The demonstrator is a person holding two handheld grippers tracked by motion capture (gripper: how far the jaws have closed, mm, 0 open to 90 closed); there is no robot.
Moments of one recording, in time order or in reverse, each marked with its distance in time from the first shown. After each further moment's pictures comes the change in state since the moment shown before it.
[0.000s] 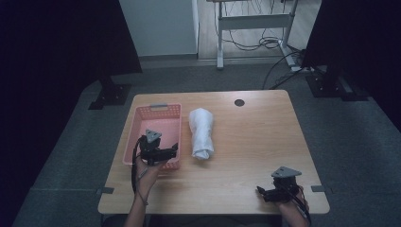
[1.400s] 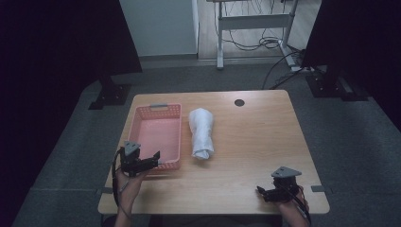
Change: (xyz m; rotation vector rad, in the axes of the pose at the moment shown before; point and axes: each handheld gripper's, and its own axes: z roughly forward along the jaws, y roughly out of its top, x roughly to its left) left arm 0.041 -0.037 -0.040 -0.030 0.053 -0.065; right arm 0.000 0.000 0.000 -0.001 -0.002 0.001
